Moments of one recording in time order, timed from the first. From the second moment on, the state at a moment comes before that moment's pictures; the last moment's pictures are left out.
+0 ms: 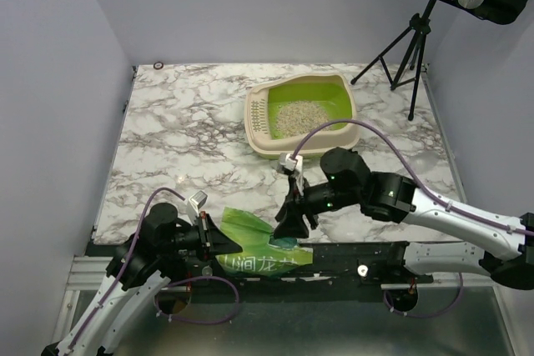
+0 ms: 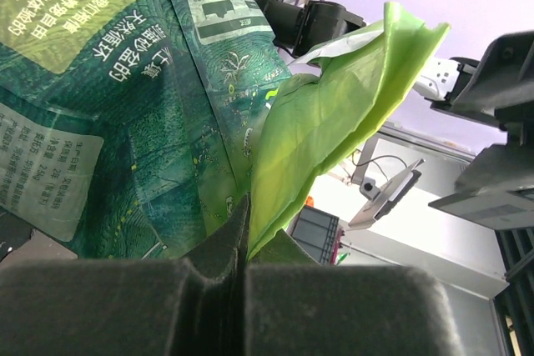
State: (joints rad) left arm -0.61 0.01 0.34 -0.80 0.68 -1.38; right arm 1.12 1.05 1.03 -0.42 -0.47 0.31
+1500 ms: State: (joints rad) left arm -0.61 0.01 0.31 -0.71 0.68 -1.46; right arm 1.51 1.34 1.12 -0.52 -0.08 -0.09
